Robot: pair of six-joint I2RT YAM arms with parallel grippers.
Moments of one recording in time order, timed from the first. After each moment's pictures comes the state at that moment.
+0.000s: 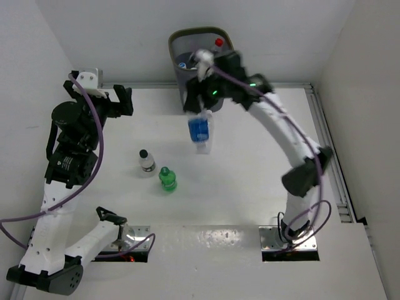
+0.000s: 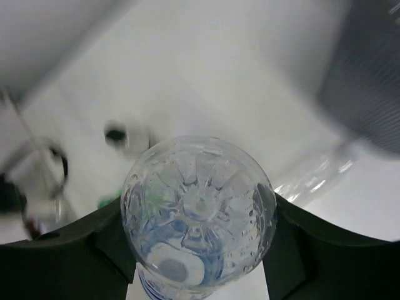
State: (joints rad) left arm -0.21 0.87 1.28 -0.29 -0.13 0.02; right arm 0.64 1.96 2.11 -0.92 -0.33 0.01
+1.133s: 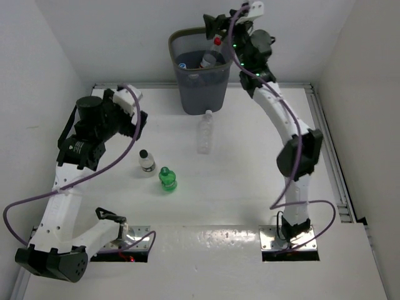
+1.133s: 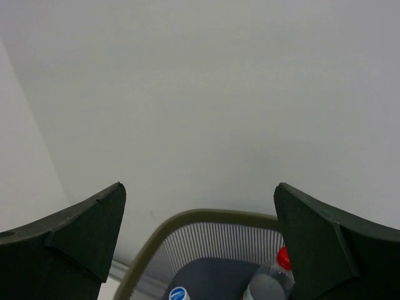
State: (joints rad) left arm -0.14 0.99 1.25 -0.52 0.20 0.33; right arm 0.38 2.14 2.14 0.44 -0.02 0.12
